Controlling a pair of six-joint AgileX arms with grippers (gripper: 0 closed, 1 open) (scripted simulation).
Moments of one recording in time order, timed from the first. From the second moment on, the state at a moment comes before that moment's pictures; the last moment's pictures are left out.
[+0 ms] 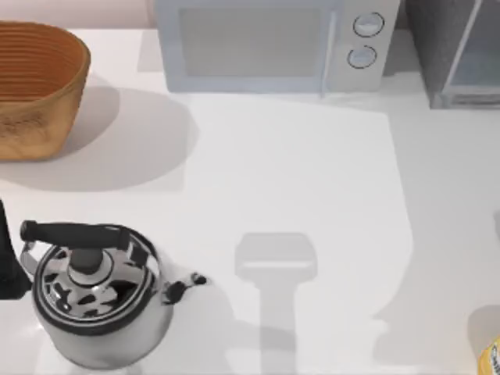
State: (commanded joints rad) left arm 0.00 0.00 0.00 0.00 0.00 0.00; right arm -0.39 1.34 0.13 1.20 -0.39 0.01
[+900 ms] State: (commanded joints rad) left arm 0.00 0.00 0.00 0.00 0.00 0.00; right arm -0.53 1.79 0.18 1.61 -0.51 0.02
